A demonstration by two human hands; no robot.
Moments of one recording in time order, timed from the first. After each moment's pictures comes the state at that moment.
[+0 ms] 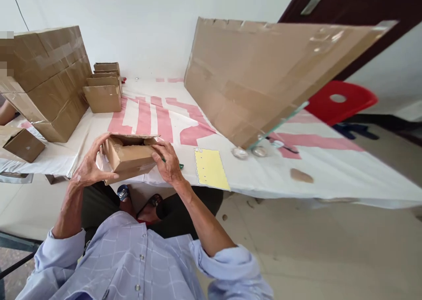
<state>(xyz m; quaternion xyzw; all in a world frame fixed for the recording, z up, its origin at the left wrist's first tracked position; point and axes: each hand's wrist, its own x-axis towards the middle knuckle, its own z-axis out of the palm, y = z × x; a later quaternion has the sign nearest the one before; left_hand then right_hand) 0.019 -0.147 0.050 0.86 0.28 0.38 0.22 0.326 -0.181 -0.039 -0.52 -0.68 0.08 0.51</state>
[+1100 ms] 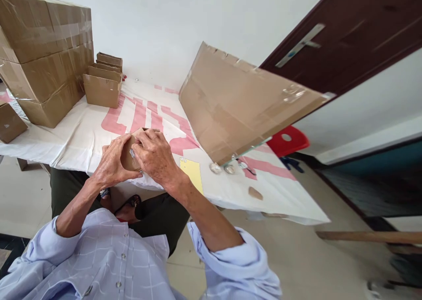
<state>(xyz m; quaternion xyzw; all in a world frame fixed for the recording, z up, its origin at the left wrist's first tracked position) 0.104 -0.183 0.042 0.81 0.37 0.40 0.20 0.293 -0.206 0.098 -0.41 -0.85 -0.26 0.20</state>
